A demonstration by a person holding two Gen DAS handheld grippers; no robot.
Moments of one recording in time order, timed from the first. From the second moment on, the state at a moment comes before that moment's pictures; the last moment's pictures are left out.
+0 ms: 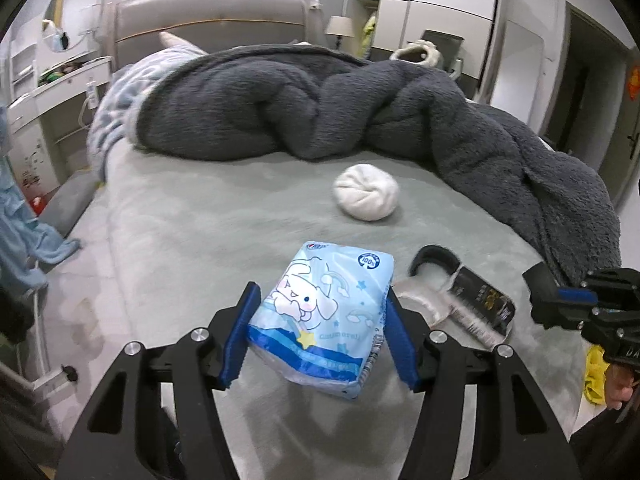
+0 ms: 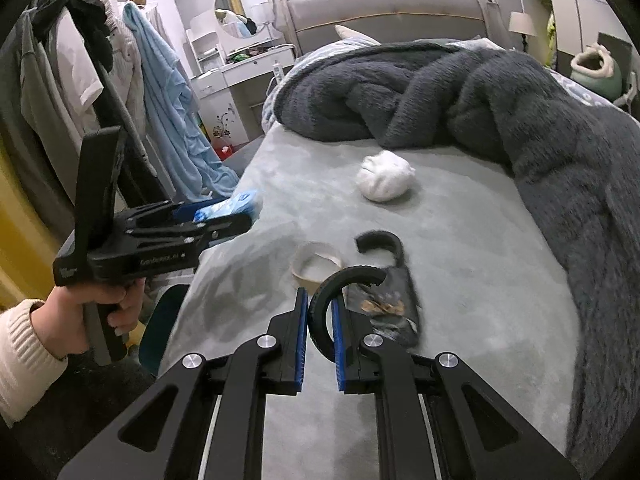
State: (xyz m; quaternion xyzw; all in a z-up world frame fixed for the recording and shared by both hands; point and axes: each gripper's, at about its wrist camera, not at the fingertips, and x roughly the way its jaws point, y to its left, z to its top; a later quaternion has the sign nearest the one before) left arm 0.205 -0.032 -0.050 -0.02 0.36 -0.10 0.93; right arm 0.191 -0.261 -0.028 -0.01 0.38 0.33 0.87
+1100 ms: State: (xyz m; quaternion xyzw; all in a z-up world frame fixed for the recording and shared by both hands) left arm 0.123 0.117 -0.138 -0.09 0.49 0.03 0.86; right arm 0.169 -0.056 -0.009 -0.07 0.38 0.44 0.81
